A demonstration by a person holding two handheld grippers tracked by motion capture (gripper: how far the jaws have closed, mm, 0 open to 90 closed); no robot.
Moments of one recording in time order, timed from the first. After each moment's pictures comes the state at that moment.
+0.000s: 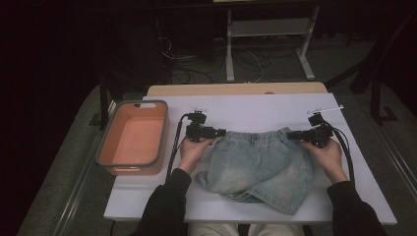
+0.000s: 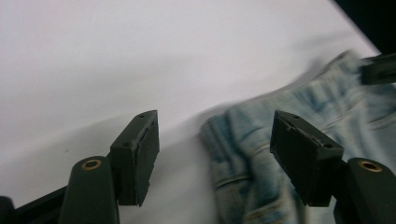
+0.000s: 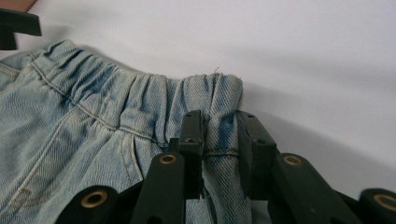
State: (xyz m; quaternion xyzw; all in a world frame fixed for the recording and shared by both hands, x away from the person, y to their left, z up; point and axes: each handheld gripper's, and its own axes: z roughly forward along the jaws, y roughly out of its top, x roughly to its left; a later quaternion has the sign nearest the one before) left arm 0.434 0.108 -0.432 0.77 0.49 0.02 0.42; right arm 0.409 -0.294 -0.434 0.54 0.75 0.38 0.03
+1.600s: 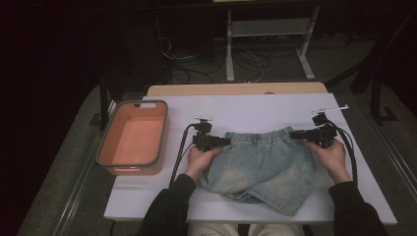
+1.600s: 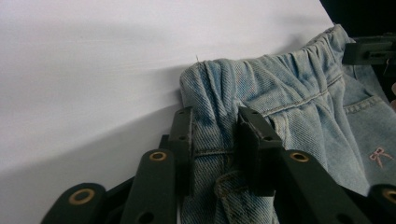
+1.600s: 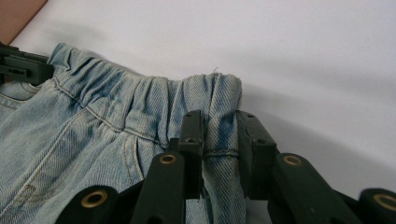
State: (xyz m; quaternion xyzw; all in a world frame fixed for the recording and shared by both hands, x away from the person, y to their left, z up) left arm 0.419 0.093 -0.457 0.74 0.51 -0.07 0.43; right arm 0.406 -0.304 -0.431 0.53 0.75 0.40 0.03
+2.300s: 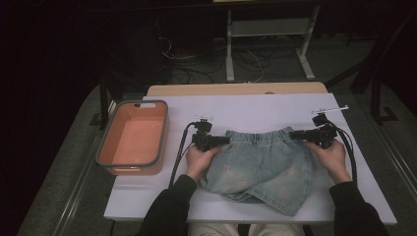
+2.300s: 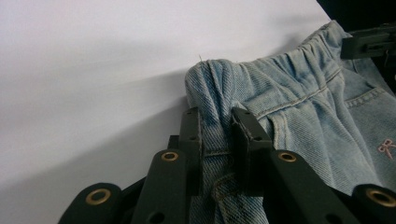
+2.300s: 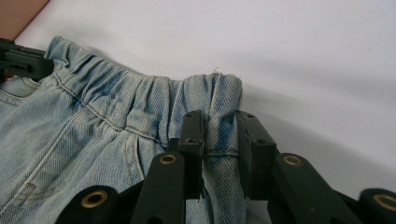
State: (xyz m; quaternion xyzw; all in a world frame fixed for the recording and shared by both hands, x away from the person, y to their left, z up) left arm 0.420 0.095 -0.452 0.75 0.48 -0.05 0.45; right arm 0.405 -0.304 -0.432 0.53 0.75 0.40 0.03
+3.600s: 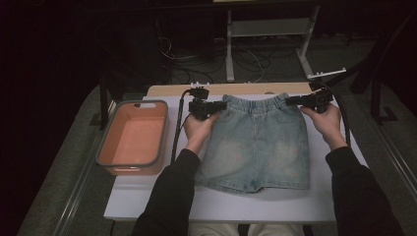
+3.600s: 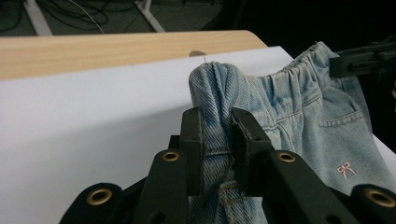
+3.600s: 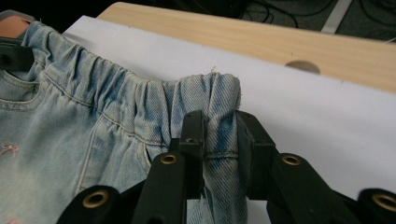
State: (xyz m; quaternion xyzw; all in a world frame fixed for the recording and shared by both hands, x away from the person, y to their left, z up) left arm 0.467 0.093 -0.362 0.74 0.46 0.07 0.49; right arm 0.478 -0.293 -0.360 0.49 0.75 0.43 0.08
